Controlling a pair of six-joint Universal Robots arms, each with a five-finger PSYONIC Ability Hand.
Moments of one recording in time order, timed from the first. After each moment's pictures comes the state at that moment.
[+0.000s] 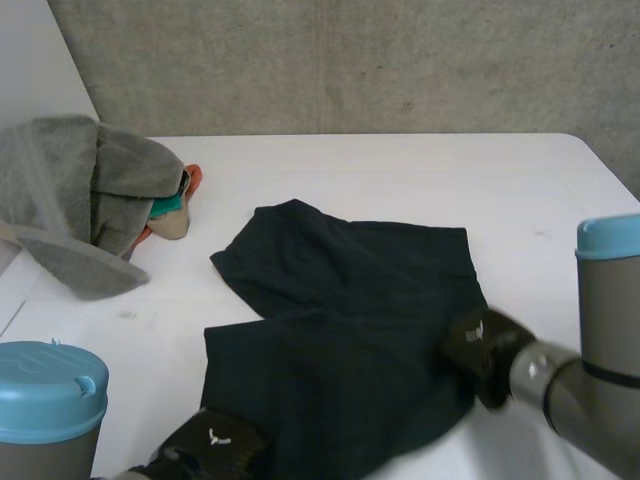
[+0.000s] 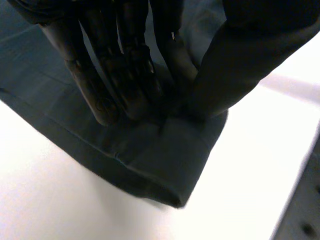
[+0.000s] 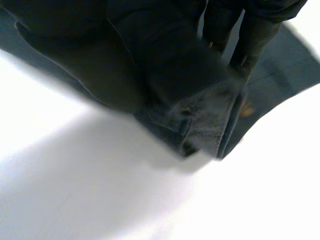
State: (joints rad) left arm 4.06 -1.67 -2.02 2.86 -1.48 3.39; right arm 1.99 -1.30 1.74 0.34 1.47 2.46; left_hand 1.16 1.19 1.19 1.20 0.98; right_hand 1.11 1.18 1.19 1.20 1.01
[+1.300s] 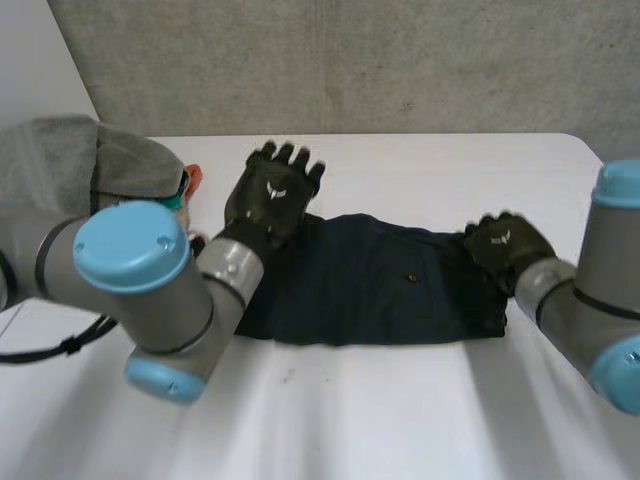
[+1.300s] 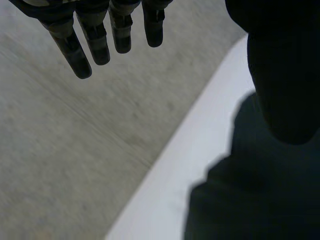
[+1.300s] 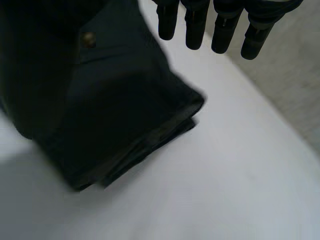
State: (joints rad) left arm 4.09 -2.09 -1.46 3.58 -1.55 3.71; right arm 1.91 -1.18 1.55 0.08 1.54 2.59; left_hand 0.19 0.21 0.21 0.20 0.05; right_hand 0.22 0.22 0.22 0.22 0.04
